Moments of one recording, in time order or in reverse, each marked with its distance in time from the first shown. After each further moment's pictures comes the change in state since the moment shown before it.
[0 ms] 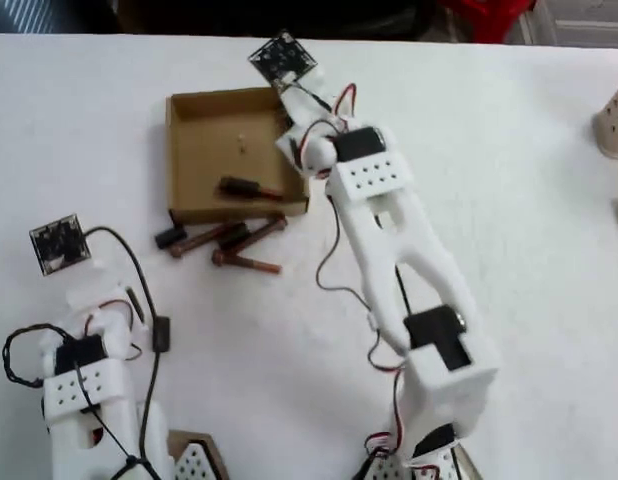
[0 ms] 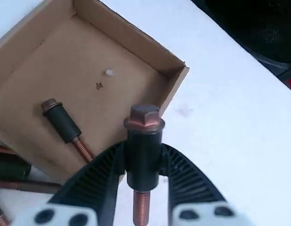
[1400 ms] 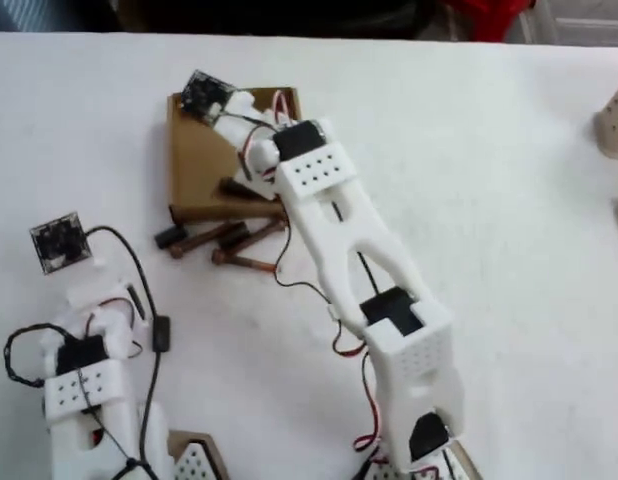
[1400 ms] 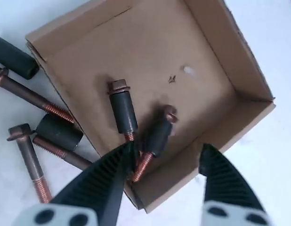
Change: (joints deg) left arm 0.6 0.0 0.0 -1.7 0.2; right arm -8.7 13.7 -18.3 17.0 14.2
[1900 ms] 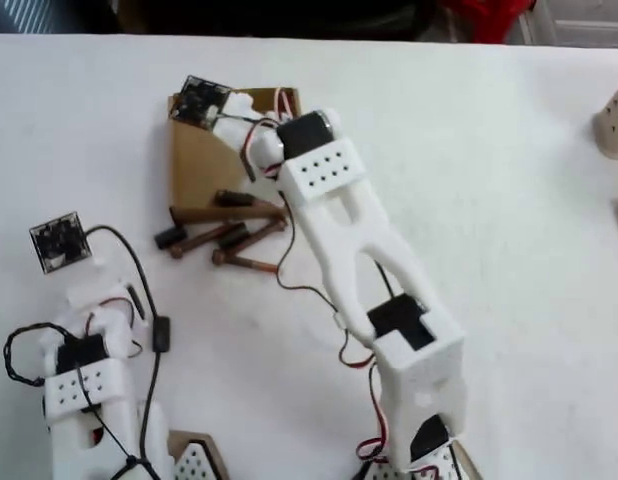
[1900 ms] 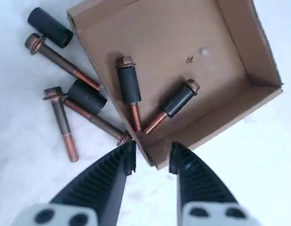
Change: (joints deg) left arm 0.0 0.0 0.0 0.0 0.0; right arm -0.2 -4.8 -3.6 14.0 2.9
